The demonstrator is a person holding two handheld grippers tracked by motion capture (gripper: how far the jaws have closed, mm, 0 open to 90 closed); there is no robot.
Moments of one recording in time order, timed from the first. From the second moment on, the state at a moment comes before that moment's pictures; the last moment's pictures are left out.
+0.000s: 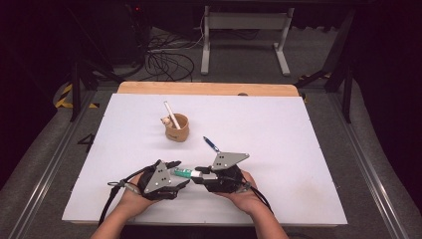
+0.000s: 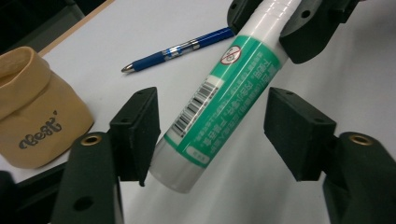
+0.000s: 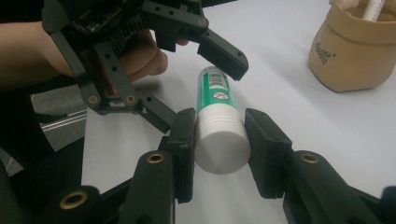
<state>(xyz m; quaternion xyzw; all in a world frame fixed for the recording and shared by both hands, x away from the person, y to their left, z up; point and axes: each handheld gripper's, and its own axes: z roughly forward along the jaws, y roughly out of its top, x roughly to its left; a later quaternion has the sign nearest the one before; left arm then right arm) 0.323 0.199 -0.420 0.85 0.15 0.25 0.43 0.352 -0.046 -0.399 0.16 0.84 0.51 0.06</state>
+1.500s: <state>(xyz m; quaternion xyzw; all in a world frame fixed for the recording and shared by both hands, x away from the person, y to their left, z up) 0.322 0.181 -0.426 0.85 0.17 0.20 0.45 0.357 -0.066 -0.389 0.18 0.80 0.57 0.07</state>
